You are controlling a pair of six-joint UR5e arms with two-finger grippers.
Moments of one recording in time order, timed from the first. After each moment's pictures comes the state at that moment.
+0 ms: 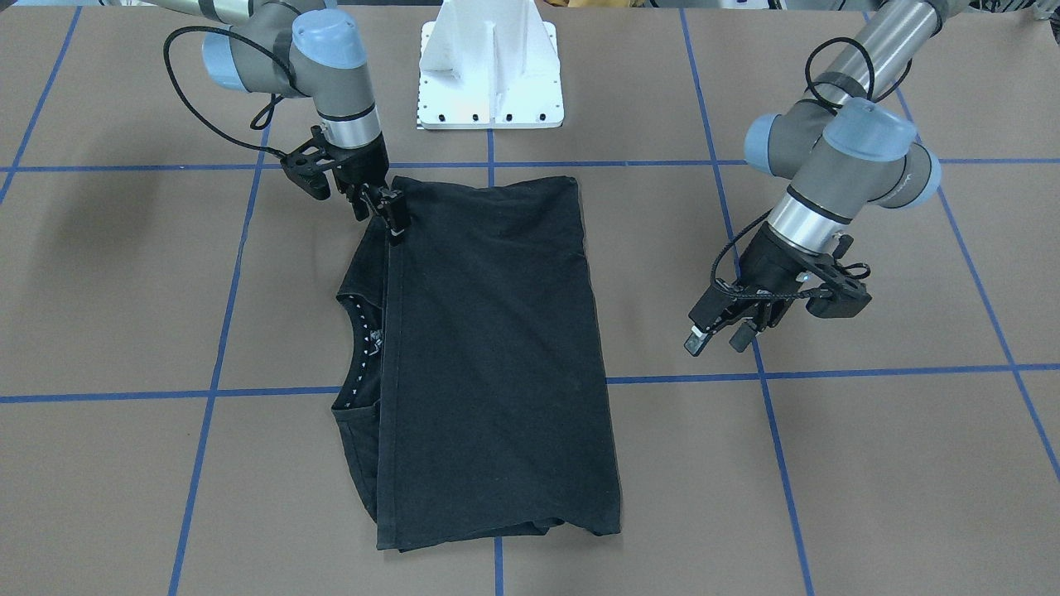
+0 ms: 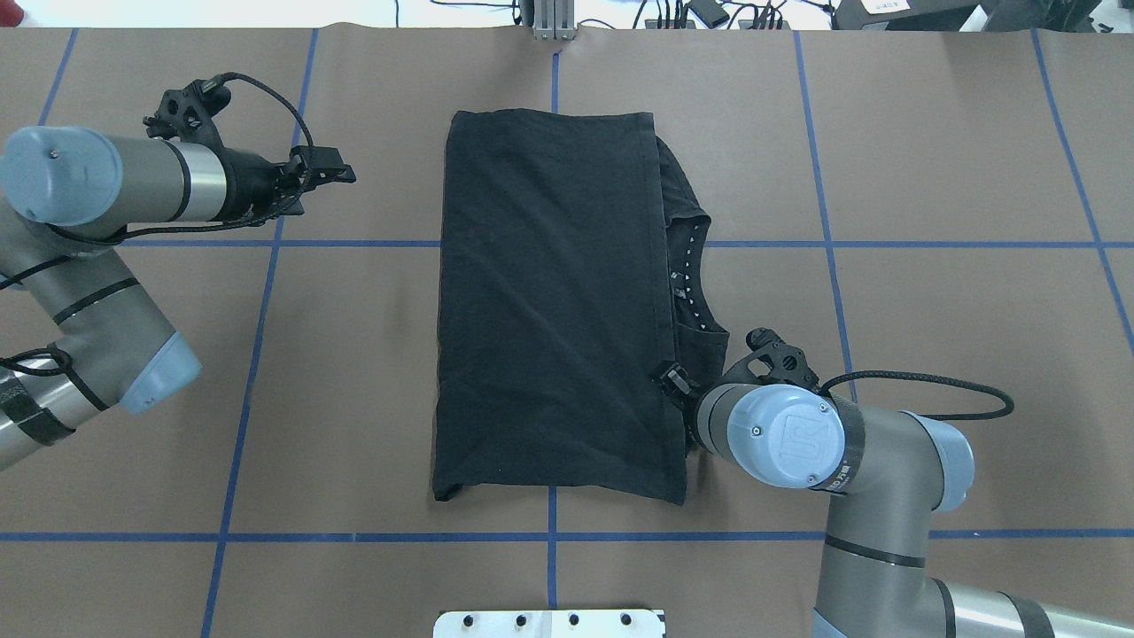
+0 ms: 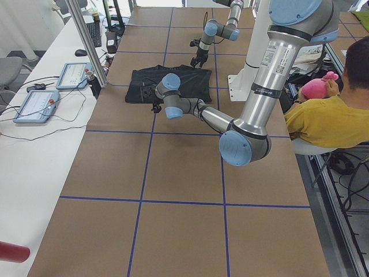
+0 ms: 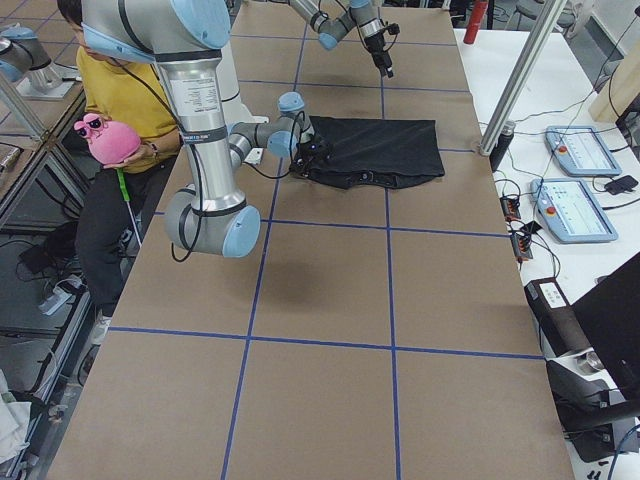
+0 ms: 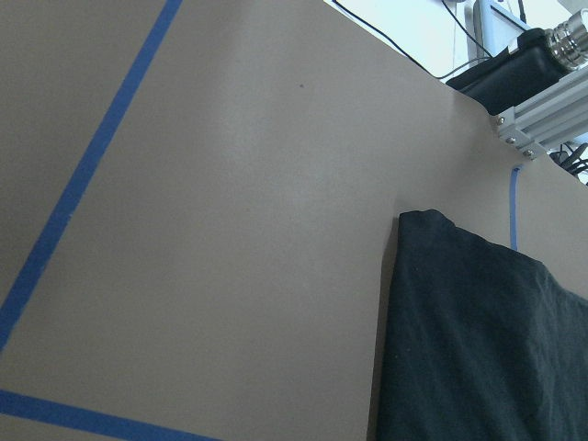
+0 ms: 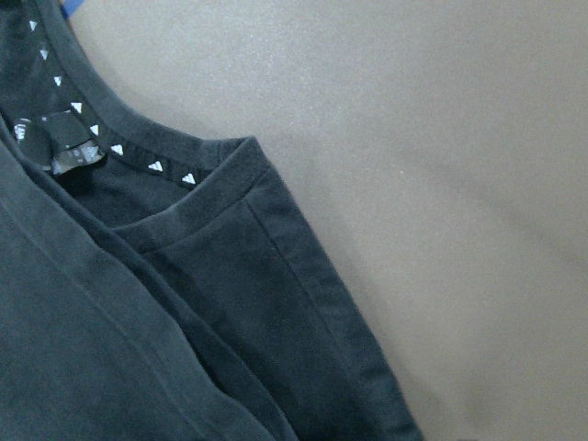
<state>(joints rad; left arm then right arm) -0.81 -1.93 -1.55 -2.48 -1.84 -1.53 0.30 -1.25 1.88 -1.37 1.51 2.17</state>
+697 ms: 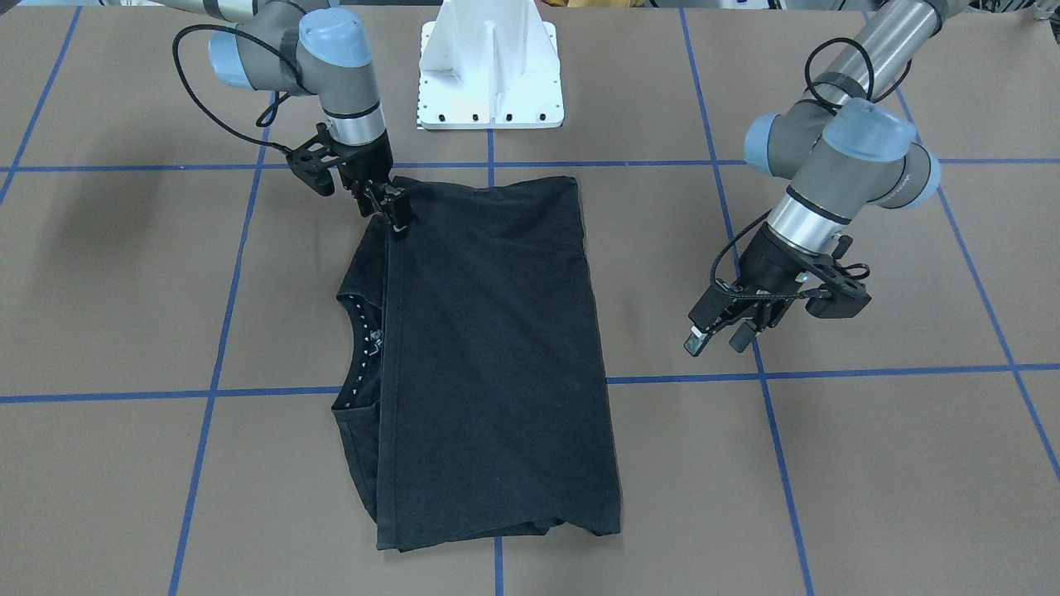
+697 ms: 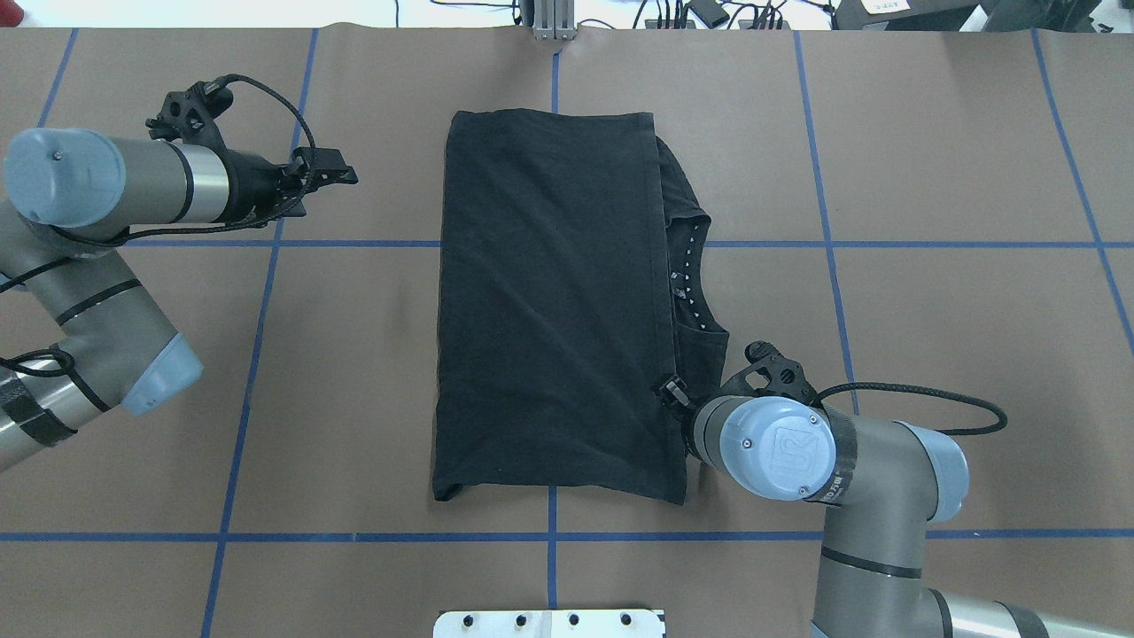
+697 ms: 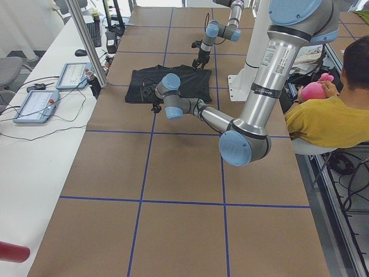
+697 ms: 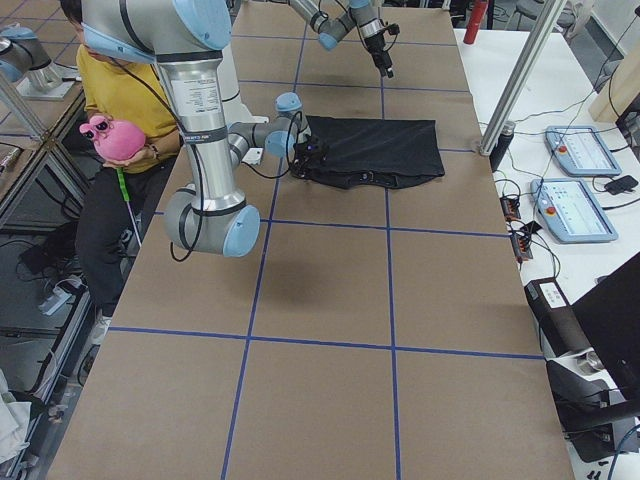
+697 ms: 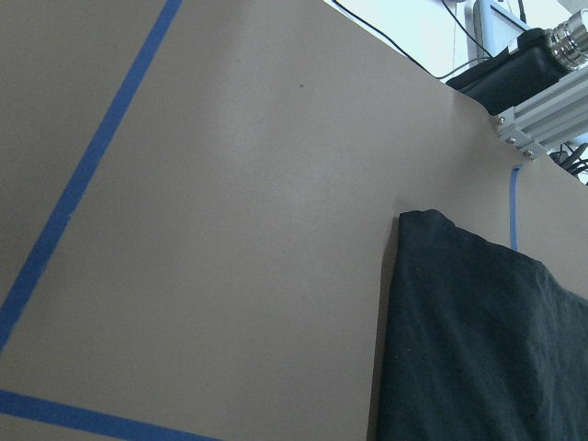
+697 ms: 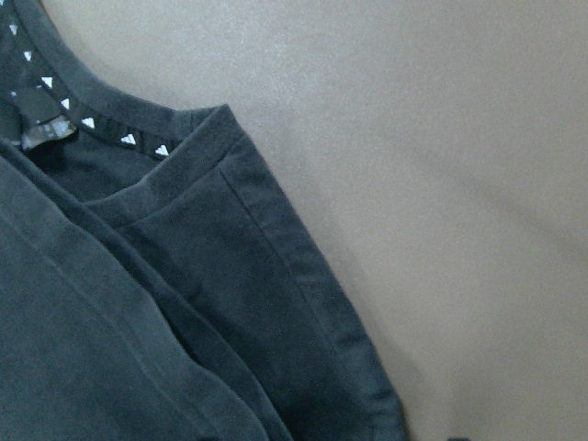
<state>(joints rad) -0.81 -1.93 -1.55 -2.48 -1.84 -1.53 0.28 -1.25 1.88 -1.37 1.51 2.19</state>
